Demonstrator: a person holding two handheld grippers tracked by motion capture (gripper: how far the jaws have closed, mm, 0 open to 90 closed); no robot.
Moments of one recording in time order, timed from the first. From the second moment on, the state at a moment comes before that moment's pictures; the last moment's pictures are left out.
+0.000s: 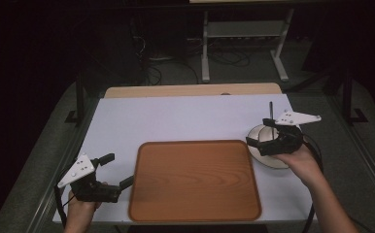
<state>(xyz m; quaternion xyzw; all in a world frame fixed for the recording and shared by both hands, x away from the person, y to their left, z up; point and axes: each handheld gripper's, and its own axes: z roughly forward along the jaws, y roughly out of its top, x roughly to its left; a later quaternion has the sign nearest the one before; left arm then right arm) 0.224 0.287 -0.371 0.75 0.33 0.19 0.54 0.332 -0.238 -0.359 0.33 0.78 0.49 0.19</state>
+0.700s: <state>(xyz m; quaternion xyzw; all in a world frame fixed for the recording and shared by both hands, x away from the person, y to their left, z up) 0.225 0.286 -0.374 0.77 0.32 0.18 0.53 0.385 -0.255 -0.355 0.39 0.78 0.44 0.19</state>
